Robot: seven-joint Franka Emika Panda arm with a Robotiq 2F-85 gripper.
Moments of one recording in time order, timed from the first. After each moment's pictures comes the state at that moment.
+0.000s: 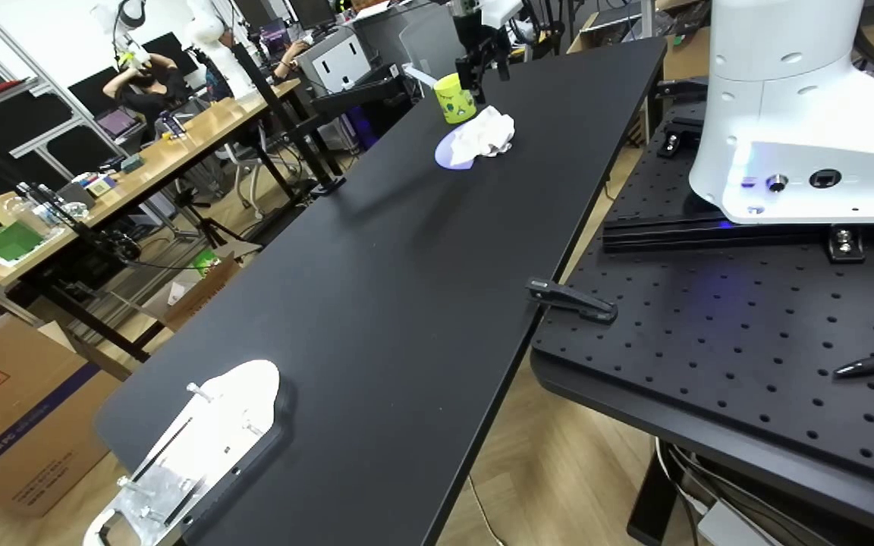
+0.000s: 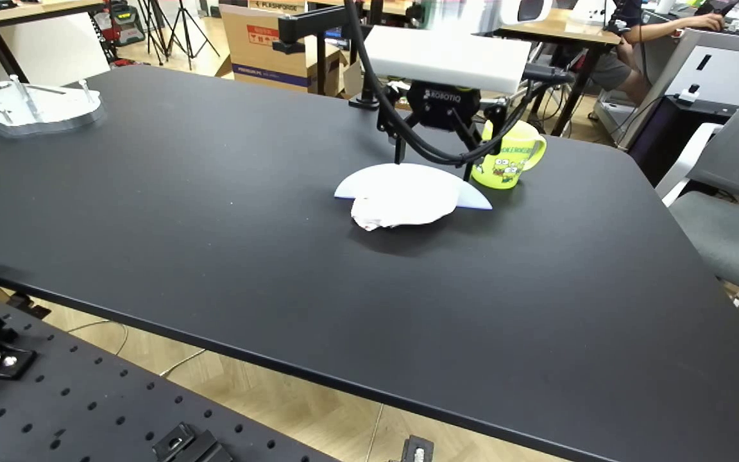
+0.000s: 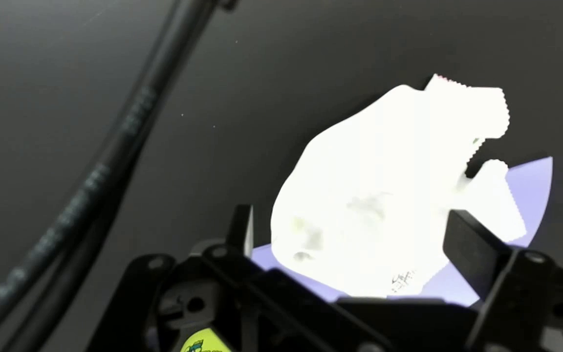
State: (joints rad) arm -0.23 0.30 -0.13 -2.37 0.03 2.76 -0.34
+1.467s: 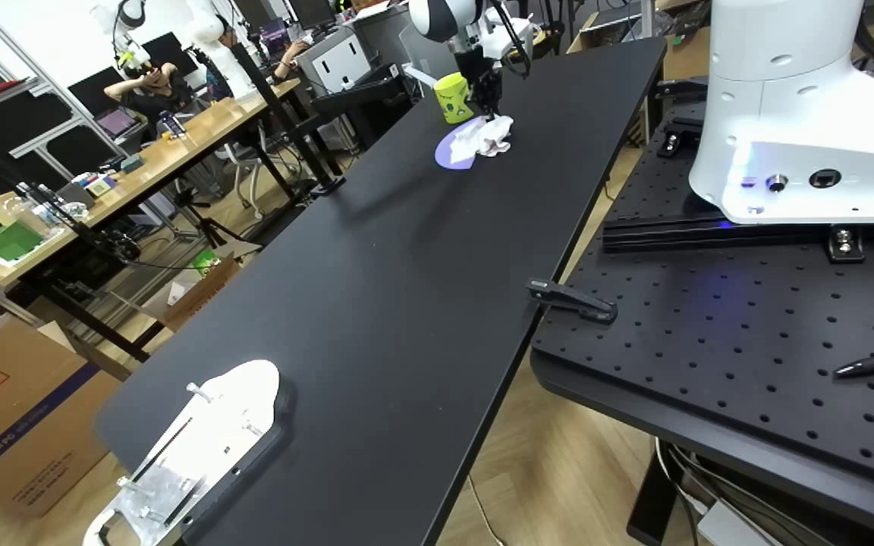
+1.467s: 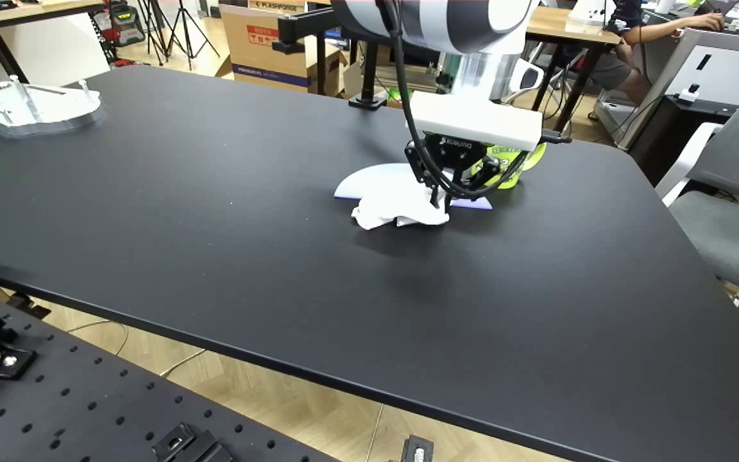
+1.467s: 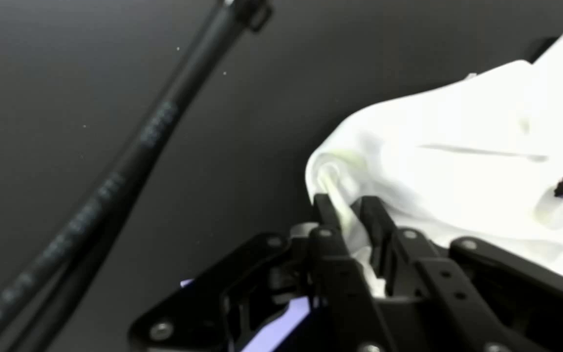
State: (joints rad) arm -0.36 0.57 -0.02 -2.11 0.02 2.69 -0.47
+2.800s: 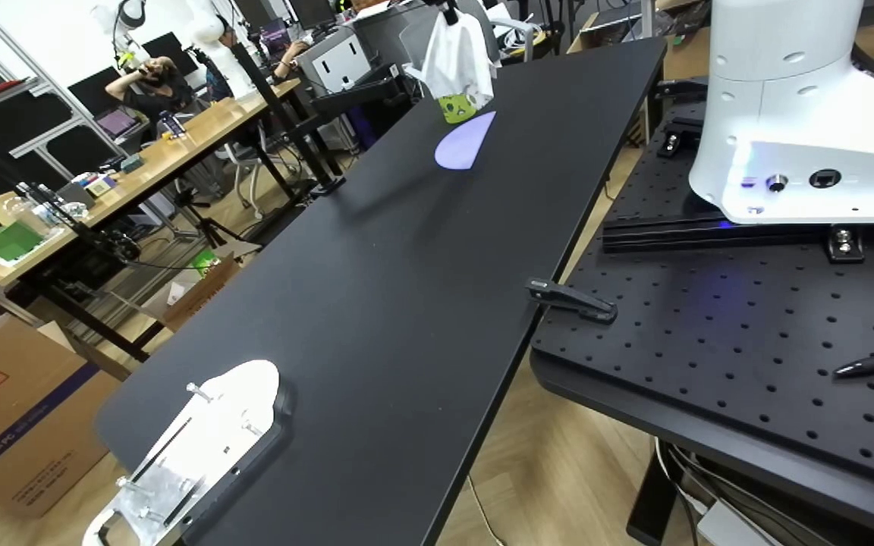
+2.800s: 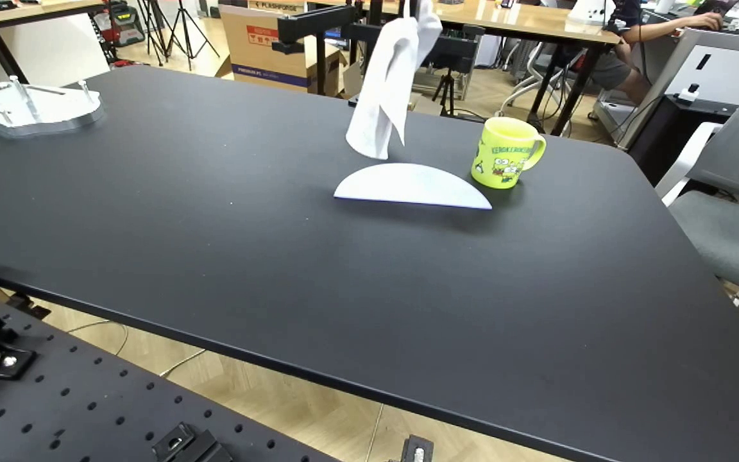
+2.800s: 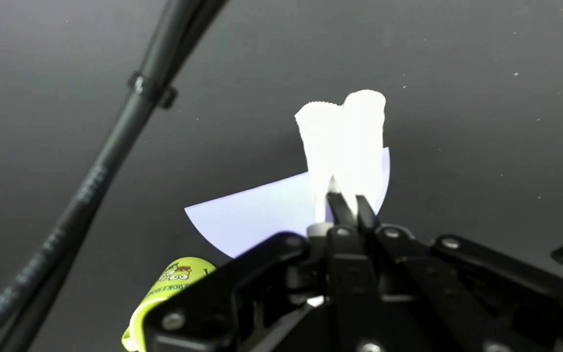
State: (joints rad) arm -0.19 -0.02 -0.06 -2.19 -0.07 2.11 -0.23
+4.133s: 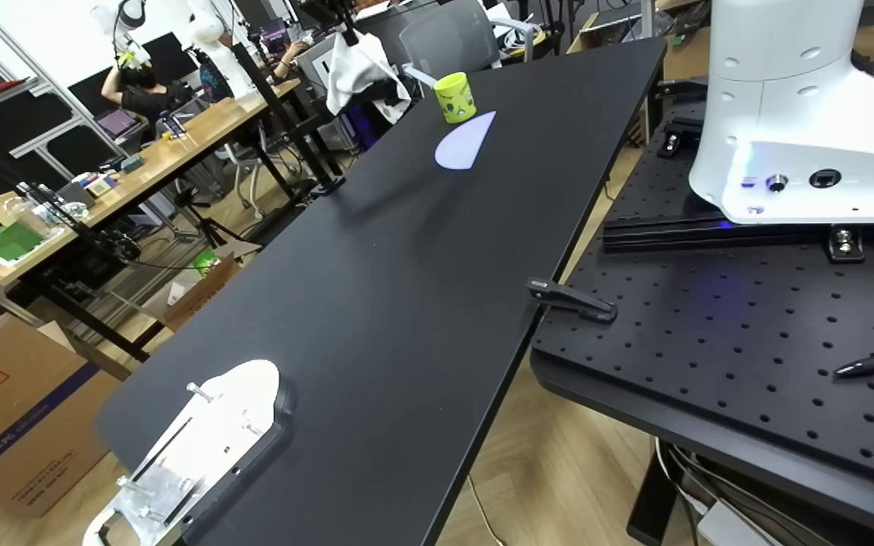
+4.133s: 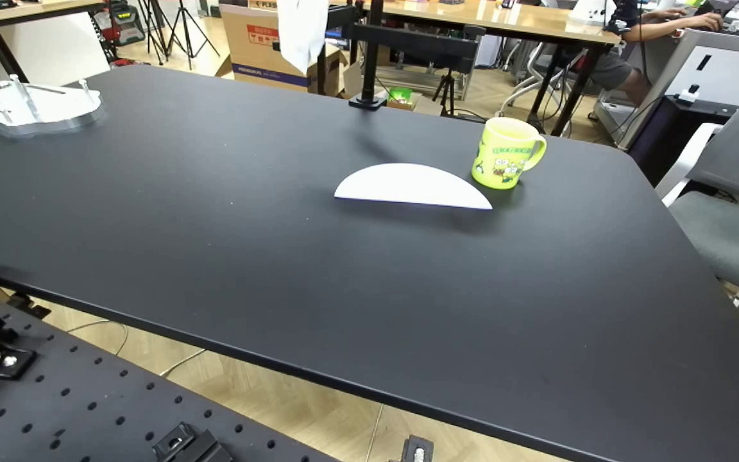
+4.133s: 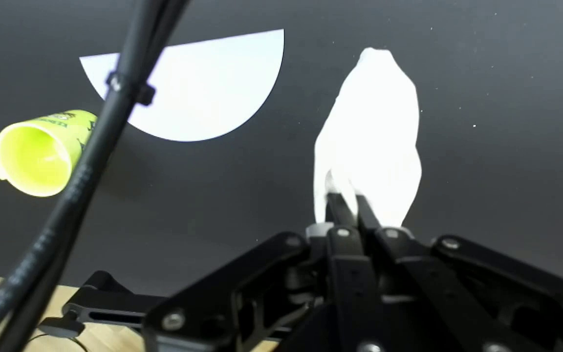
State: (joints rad) arm 0.02 0.09 0.04 -1.97 -0.08 2.09 -0.11
